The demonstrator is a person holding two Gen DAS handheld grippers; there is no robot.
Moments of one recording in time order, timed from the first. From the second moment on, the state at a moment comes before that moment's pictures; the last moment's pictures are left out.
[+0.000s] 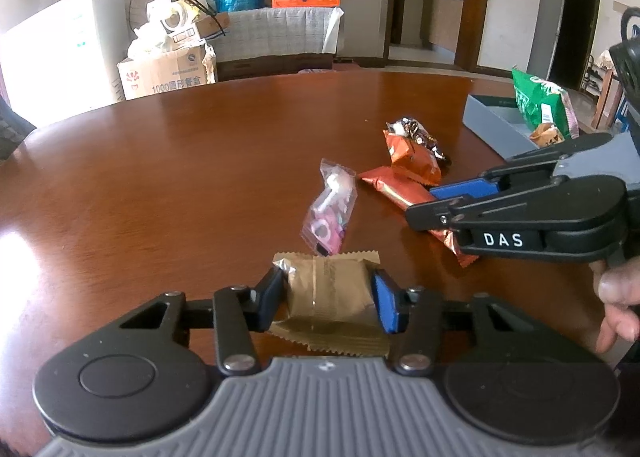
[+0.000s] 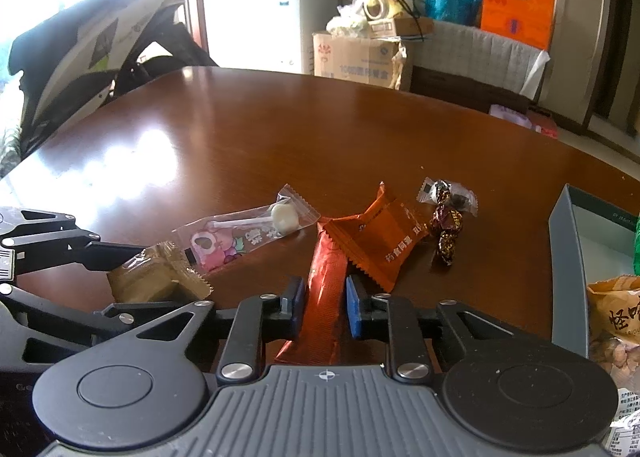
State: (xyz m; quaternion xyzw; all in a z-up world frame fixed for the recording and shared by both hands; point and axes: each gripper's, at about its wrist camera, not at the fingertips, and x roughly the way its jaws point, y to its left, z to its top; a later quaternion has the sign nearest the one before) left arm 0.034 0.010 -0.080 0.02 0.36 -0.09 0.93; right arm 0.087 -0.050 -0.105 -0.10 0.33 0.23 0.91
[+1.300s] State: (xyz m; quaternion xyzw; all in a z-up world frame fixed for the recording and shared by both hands) left arm 0.031 -0.014 -0.043 -0.01 0.29 -0.08 0.95; right arm 0.062 -0.089 -0.058 -0.05 0.27 0.24 0.93
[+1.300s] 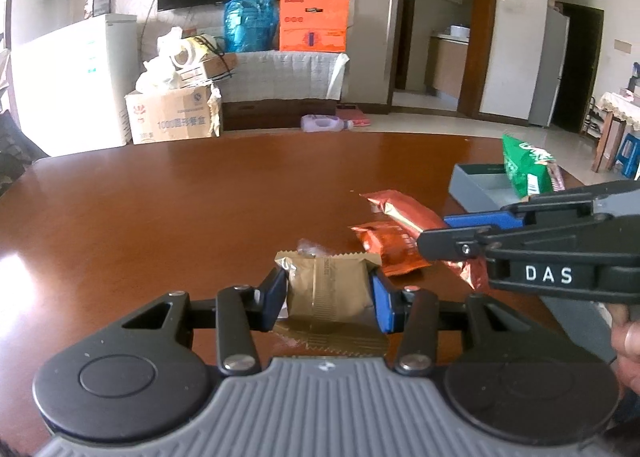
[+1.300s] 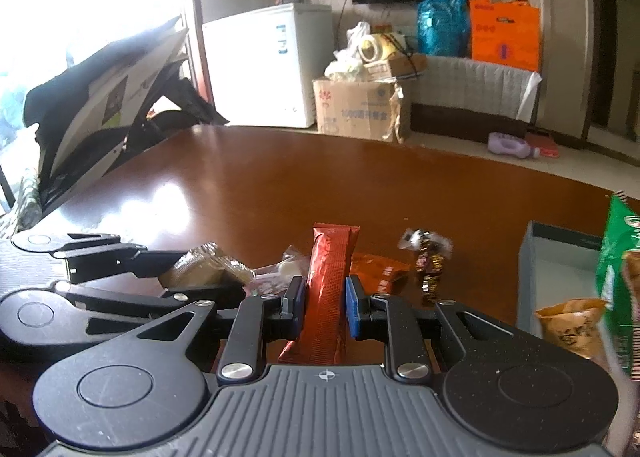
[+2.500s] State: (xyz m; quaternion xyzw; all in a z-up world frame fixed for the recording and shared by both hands) left arm 0.061 -0.111 -0.023 -0.01 0.28 -0.15 0.95; right arm 0.047 -0.178 -0.040 -0.02 0.24 0.17 0.95
